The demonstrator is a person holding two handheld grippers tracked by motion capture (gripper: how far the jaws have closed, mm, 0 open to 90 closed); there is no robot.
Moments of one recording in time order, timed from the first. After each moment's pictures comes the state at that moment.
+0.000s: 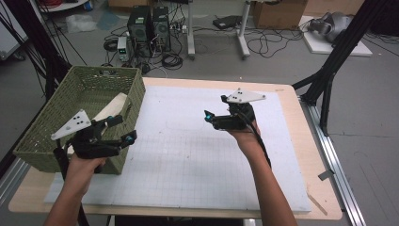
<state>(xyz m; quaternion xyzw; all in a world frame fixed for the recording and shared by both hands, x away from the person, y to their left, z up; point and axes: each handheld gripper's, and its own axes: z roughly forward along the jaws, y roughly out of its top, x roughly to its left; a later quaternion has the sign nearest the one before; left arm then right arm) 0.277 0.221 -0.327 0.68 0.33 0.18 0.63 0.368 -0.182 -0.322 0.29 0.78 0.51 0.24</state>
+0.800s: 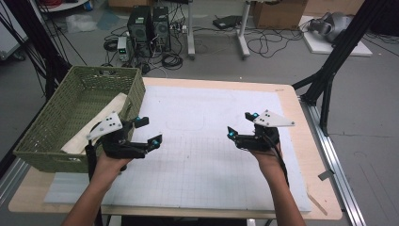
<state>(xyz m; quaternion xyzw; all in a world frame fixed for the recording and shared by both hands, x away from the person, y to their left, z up) 0.289 0.165 -0.344 0.70 0.27 0.15 0.64 0.316 -0.242 -0.348 0.33 0.75 0.50 0.26</state>
